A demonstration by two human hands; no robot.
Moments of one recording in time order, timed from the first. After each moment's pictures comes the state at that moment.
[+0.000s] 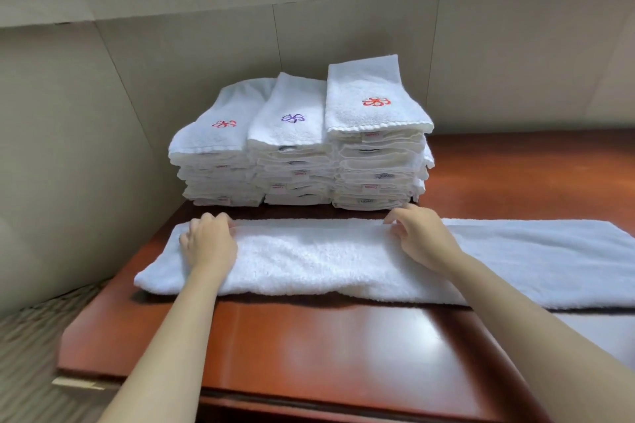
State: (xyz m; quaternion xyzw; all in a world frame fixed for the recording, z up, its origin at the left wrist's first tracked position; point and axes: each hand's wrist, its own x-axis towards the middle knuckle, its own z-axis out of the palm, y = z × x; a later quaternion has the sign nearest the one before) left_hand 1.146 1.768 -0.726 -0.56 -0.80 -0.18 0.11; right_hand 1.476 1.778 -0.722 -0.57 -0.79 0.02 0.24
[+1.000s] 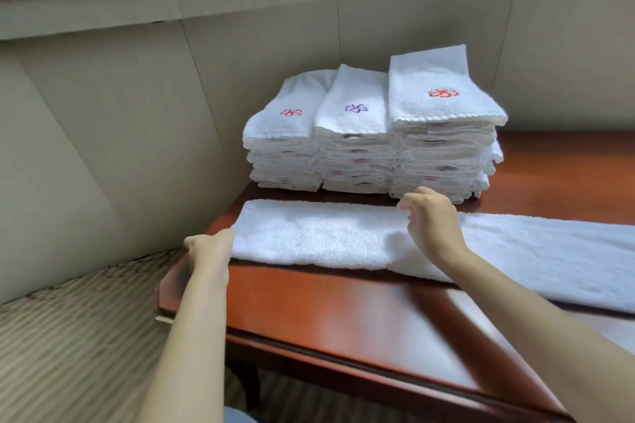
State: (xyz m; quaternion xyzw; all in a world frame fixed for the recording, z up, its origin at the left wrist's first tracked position) left_hand 1.079 1.704 -0.713 -0.11 -0.75 -0.58 -0.28; right_hand 1.389 1.761 -0.708 -0.56 -0.75 0.01 0.36
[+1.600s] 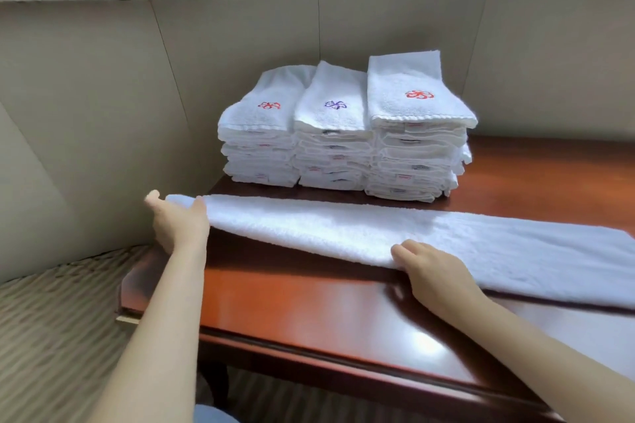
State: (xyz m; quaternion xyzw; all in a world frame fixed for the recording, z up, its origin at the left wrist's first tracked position) left_hand 1.077 1.725 -0.704 -0.22 -0.79 -0.56 -0.09; right_hand 1.432 1.693 -0.736 -0.51 -0.85 -0.07 0.10
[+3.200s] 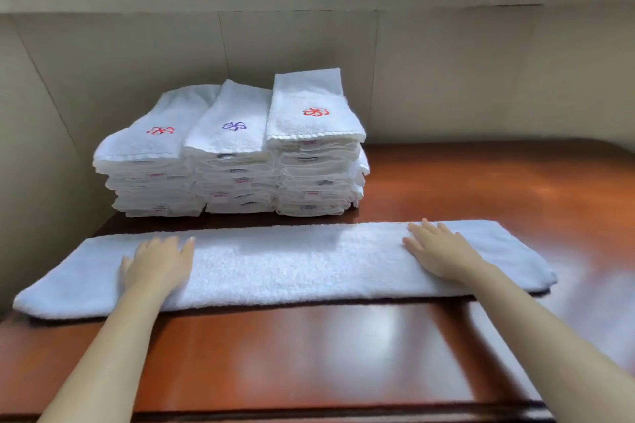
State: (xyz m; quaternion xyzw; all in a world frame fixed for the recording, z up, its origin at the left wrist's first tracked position) left_hand 1.168 1.751 -0.715 -0.58 -0.81 -0.06 -0.03; right_hand 1.586 1.748 -0.725 -0.72 -0.68 0.09 0.02
